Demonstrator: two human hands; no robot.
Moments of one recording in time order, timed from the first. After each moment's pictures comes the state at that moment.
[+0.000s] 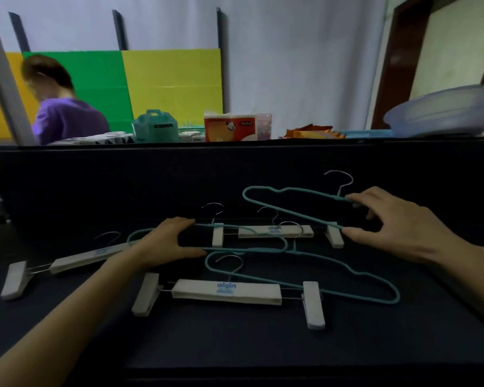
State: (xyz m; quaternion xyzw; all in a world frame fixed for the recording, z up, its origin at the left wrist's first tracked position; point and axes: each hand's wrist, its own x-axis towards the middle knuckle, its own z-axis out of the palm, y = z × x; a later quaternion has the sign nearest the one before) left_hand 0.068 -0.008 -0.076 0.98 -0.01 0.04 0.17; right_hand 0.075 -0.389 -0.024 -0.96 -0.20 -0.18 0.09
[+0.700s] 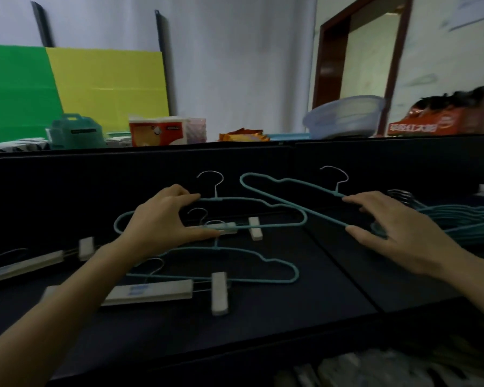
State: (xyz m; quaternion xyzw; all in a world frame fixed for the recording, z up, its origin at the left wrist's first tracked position) left_hand 0.046 -0.156 -0.025 0.94 -0.18 0.26 0.12; right_hand 0.012 -0.519 -0.031 -0.95 -0.18 -0.23 0.10
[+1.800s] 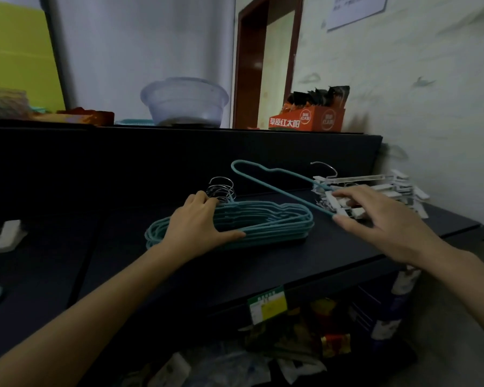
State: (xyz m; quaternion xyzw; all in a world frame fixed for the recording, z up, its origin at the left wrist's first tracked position) left_hand 0.100 -0.601 -0.065 0.95 -0.20 0.20 0.13; right_hand 0.006 -0.885 -0.026 -0.97 -0.08 -0.22 0.09
